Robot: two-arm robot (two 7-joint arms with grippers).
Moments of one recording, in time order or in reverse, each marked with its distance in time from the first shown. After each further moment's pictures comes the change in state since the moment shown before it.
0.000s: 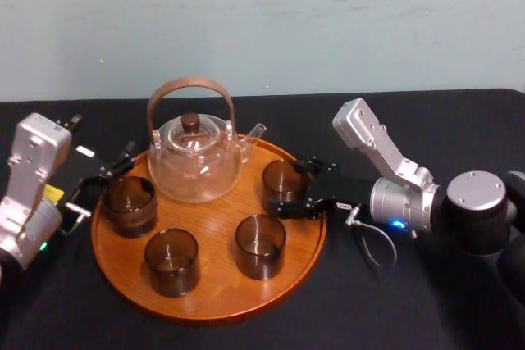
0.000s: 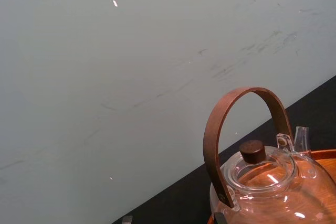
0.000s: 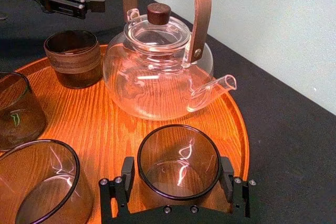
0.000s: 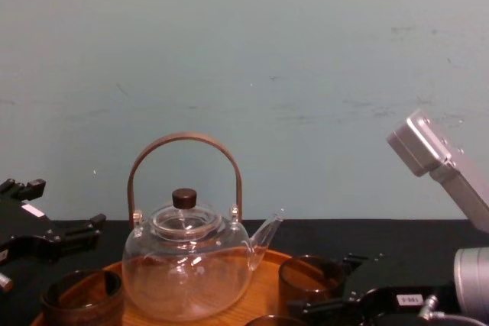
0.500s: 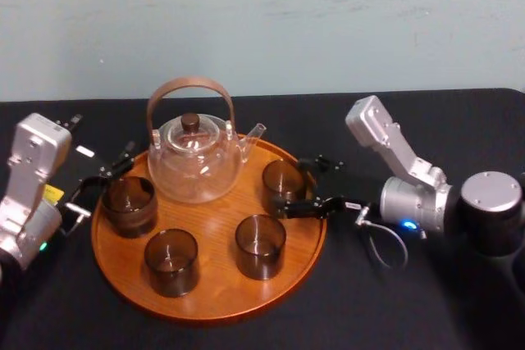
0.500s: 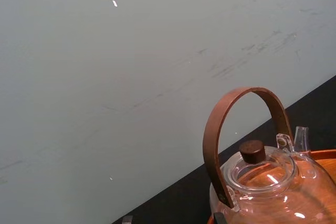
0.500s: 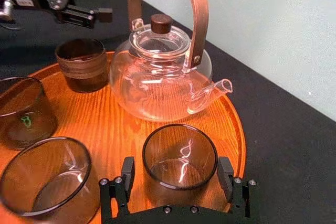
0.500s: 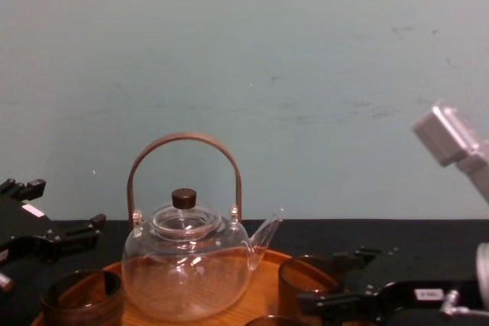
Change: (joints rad) left arm 0.000 0.000 0.000 0.000 0.000 0.000 0.000; right arm -0.032 0.037 0.021 -0.059 0.029 0.000 0.020
